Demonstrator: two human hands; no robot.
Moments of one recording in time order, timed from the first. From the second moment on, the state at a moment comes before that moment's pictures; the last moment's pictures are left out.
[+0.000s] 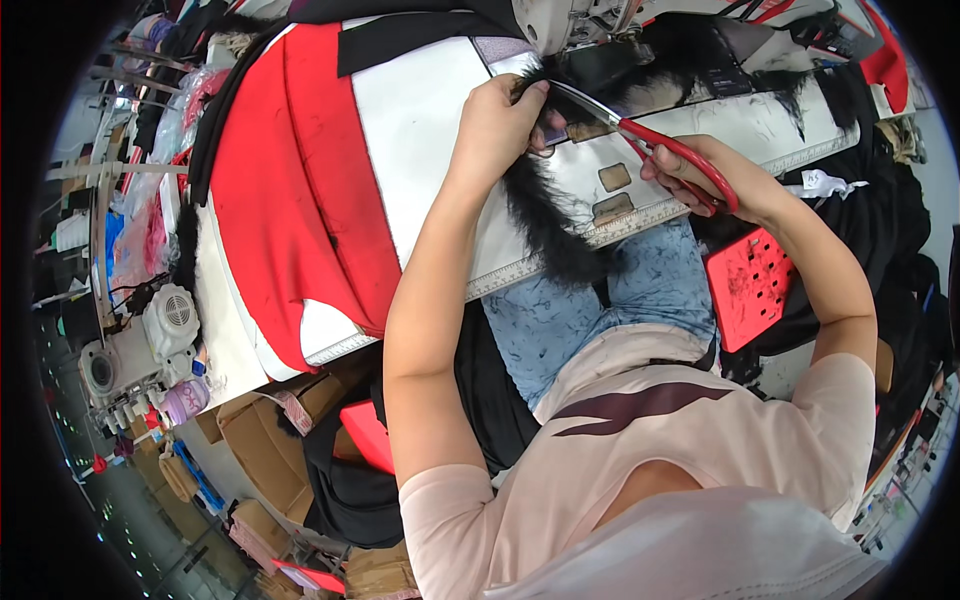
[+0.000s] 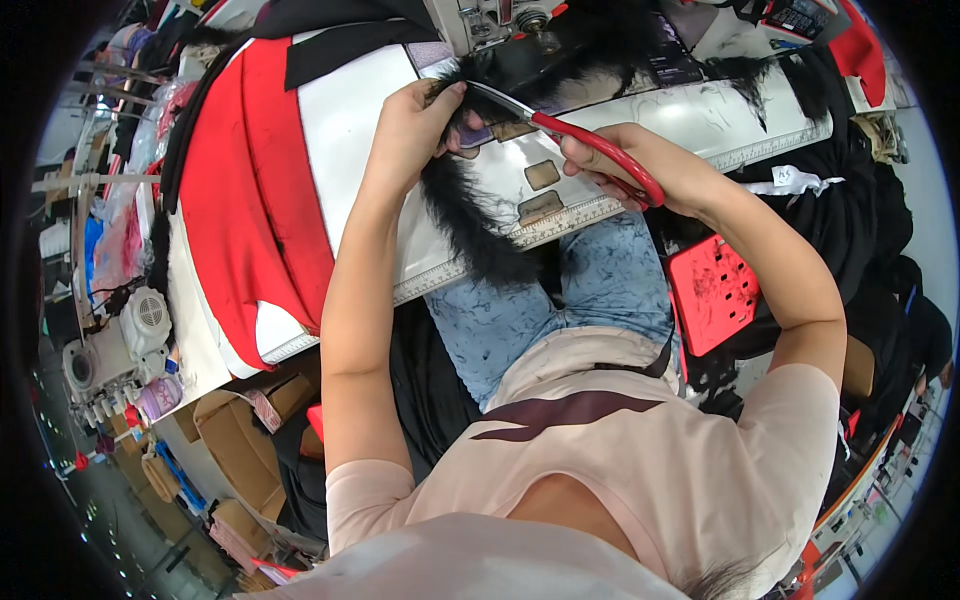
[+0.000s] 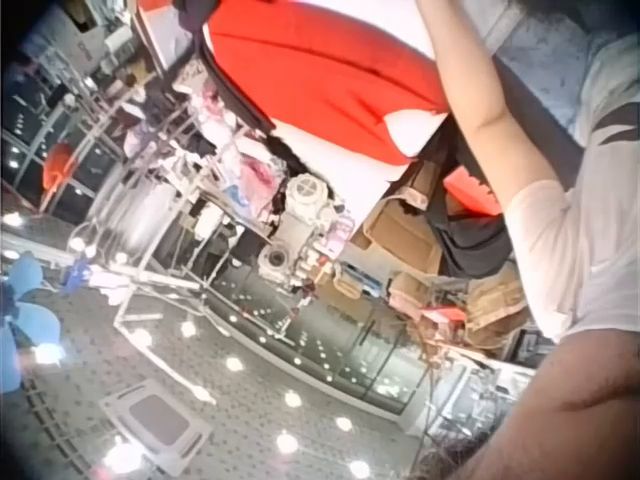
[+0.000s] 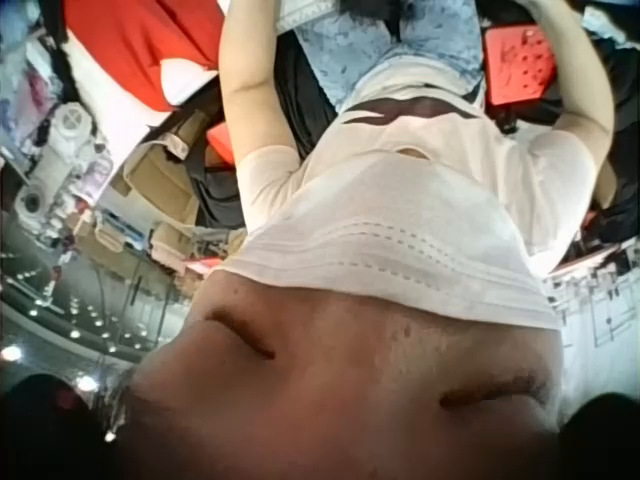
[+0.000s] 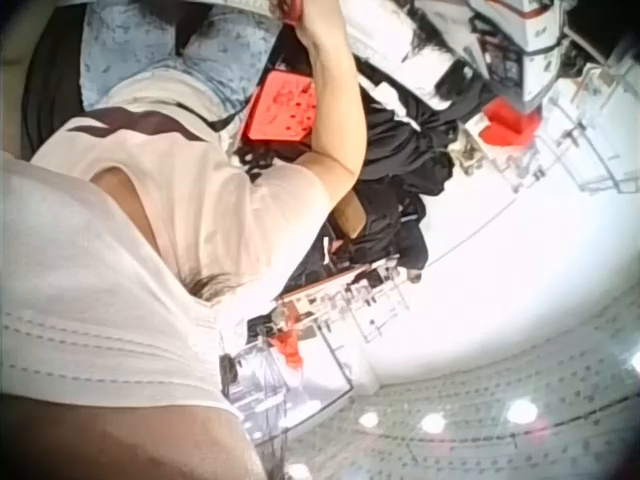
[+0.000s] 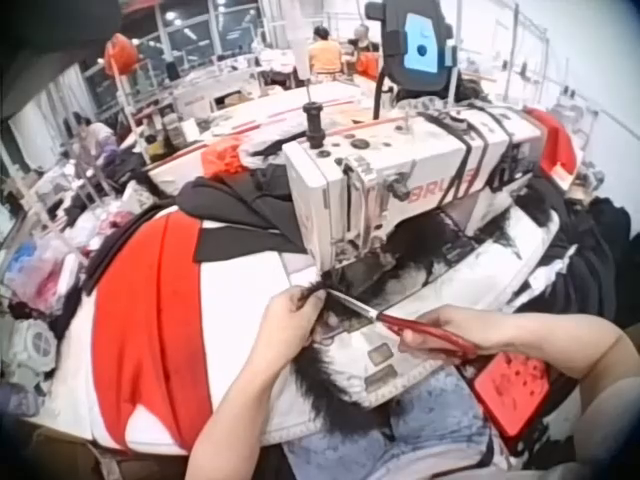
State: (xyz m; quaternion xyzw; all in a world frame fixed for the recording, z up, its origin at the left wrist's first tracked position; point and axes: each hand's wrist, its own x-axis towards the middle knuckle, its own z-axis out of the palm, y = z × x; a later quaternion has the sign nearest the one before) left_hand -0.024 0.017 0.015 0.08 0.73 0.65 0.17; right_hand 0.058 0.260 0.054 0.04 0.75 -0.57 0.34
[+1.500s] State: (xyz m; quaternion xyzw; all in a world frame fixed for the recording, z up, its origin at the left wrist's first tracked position) left_hand 0.061 -0.011 0.050 -0.01 0.75 0.63 0.20; right_hand 0.087 0.287 0.041 -0.07 0.68 -0.61 0.40
